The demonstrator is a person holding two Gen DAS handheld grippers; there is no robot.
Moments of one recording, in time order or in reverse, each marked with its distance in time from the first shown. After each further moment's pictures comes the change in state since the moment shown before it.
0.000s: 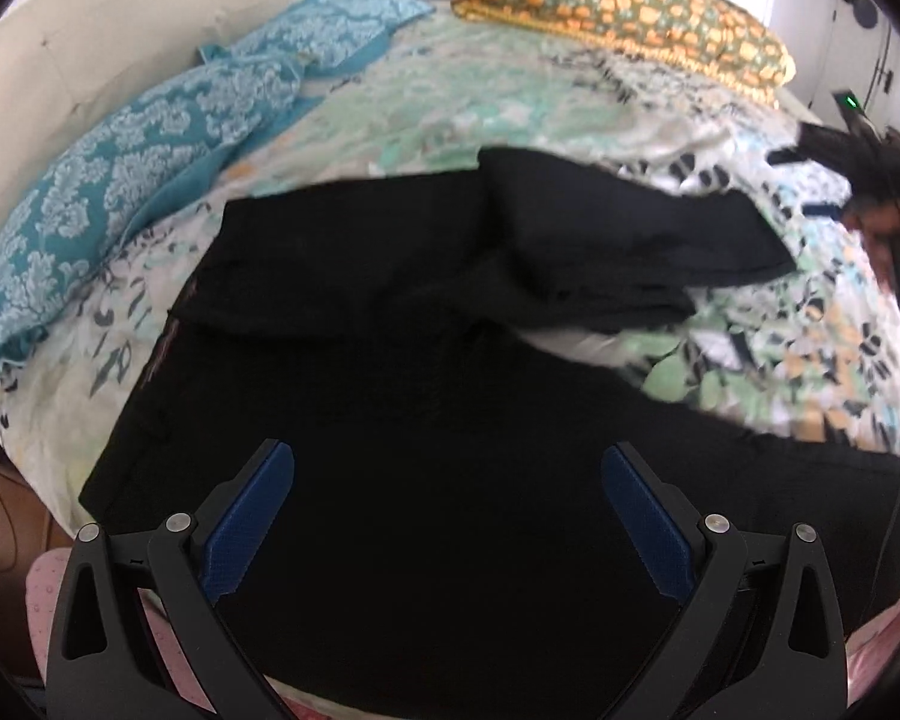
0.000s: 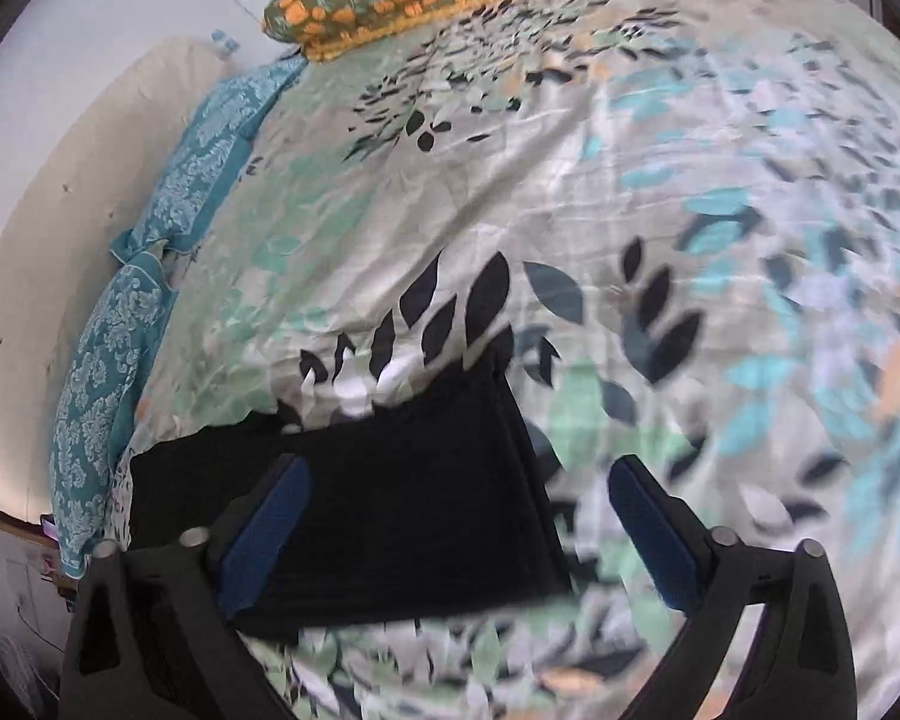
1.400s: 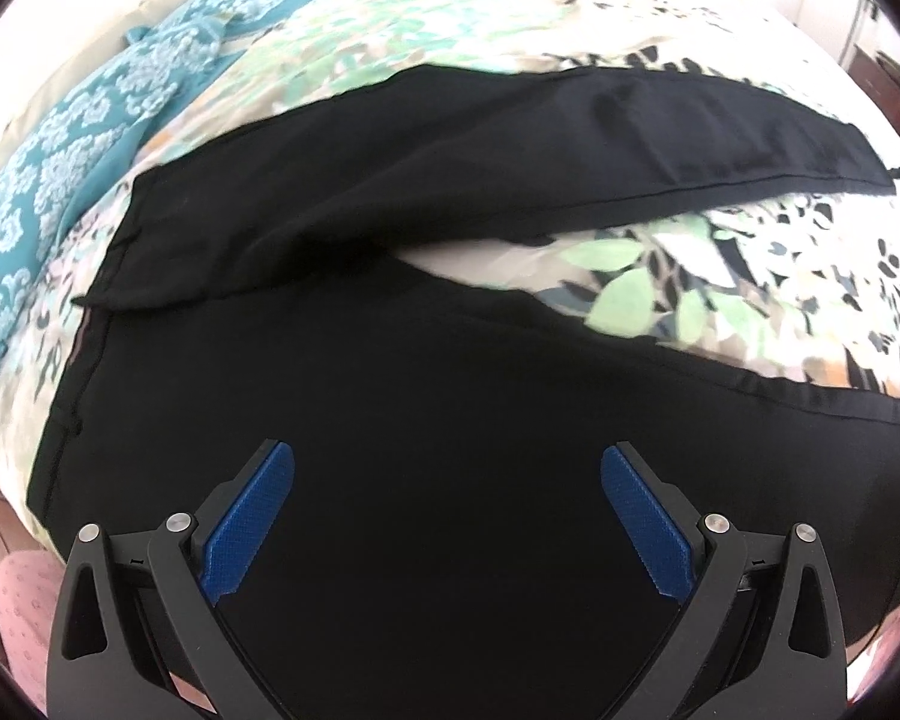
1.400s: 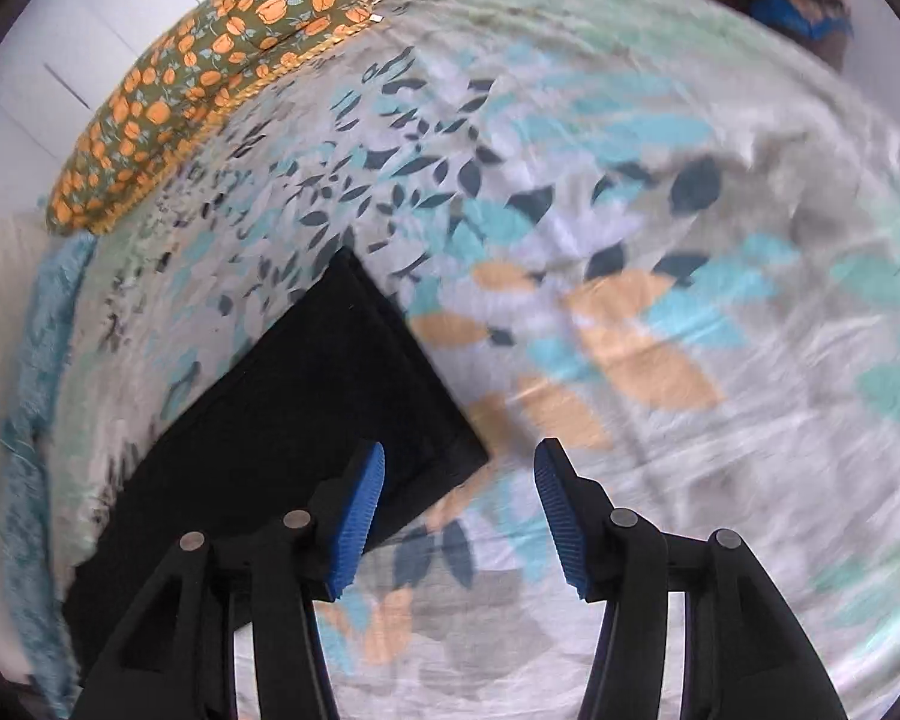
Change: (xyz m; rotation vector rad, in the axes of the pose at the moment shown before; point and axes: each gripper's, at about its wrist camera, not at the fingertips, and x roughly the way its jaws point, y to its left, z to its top) left arm 0.046 -0.065 -0.011 0.097 0.152 -0.001; right arm -0.136 -0.292 -0.044 0.378 -0.198 -0.225
